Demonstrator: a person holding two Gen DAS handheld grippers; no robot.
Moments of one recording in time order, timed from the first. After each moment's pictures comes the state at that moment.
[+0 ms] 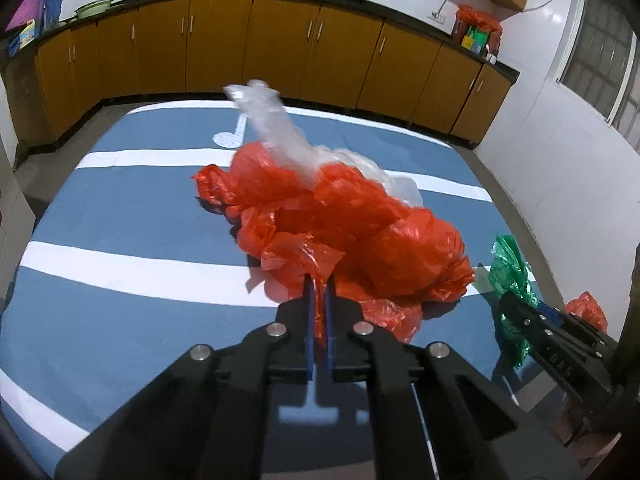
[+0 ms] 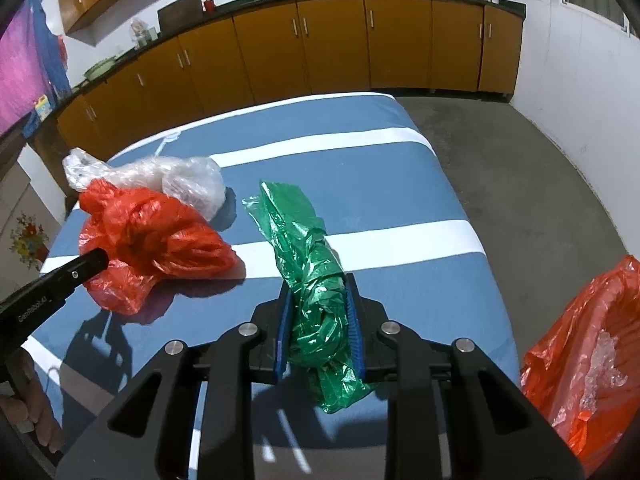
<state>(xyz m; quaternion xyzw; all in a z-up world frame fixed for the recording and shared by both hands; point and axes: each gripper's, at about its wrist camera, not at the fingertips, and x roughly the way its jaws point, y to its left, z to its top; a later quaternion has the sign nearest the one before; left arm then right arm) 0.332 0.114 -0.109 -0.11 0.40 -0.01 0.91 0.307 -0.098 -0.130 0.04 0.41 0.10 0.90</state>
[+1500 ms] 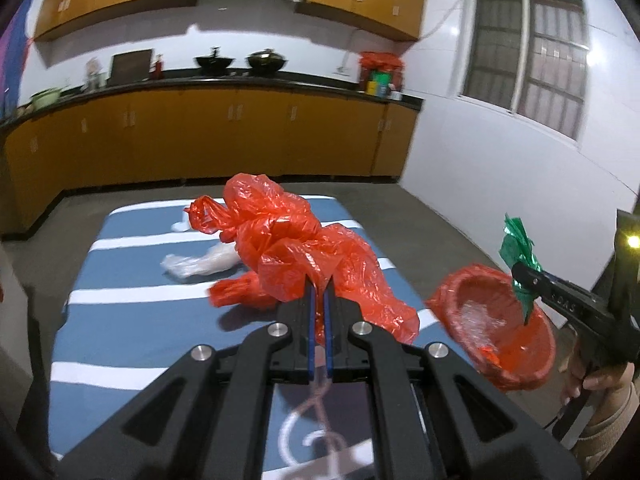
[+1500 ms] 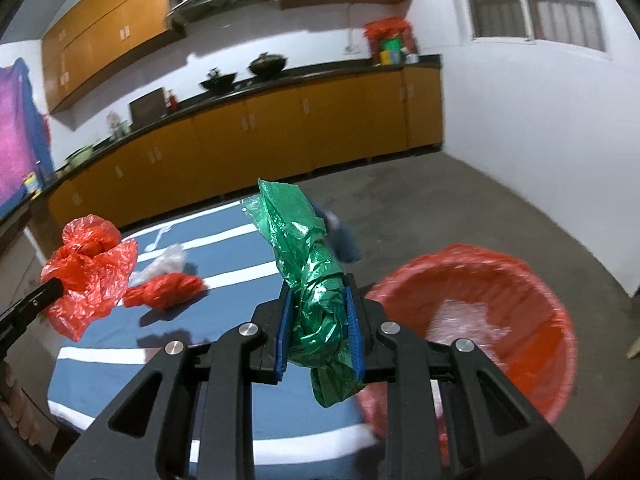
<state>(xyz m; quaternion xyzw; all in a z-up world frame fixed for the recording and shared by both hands) 0.170 0.043 0.008 -0.04 0.27 -0.14 0.95 0.143 -0.212 -0.033 0.09 0.27 -0.01 0.96</state>
